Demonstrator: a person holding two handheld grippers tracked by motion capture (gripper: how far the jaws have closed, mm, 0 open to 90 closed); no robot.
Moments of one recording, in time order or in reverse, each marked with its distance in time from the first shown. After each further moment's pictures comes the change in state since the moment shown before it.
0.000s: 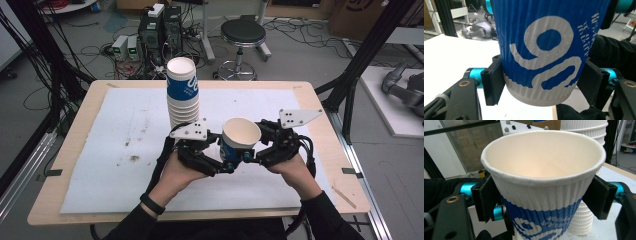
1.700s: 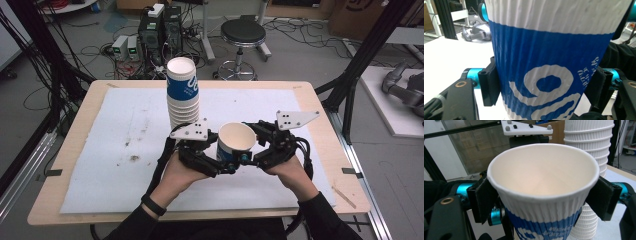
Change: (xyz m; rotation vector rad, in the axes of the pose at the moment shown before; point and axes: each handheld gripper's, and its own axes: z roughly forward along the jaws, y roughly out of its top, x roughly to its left) left arm -0.003 0.002 0.002 -0.021 -0.002 -0.002; right arm 0.004 -0.002 0.007 -0.017 0.010 0.003
